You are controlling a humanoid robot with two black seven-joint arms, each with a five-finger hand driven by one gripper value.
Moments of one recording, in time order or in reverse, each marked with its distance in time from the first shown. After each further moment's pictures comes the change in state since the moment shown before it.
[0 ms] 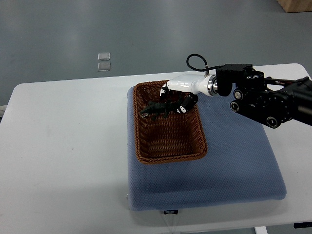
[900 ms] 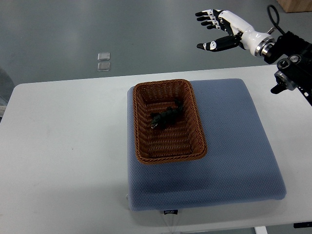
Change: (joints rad) left arm 0.000 0.000 0.000 0.000 0.000 0.000 0.000; right arm -0.246 -0.115 0.709 -0.048 0.615 -0.005 0.024
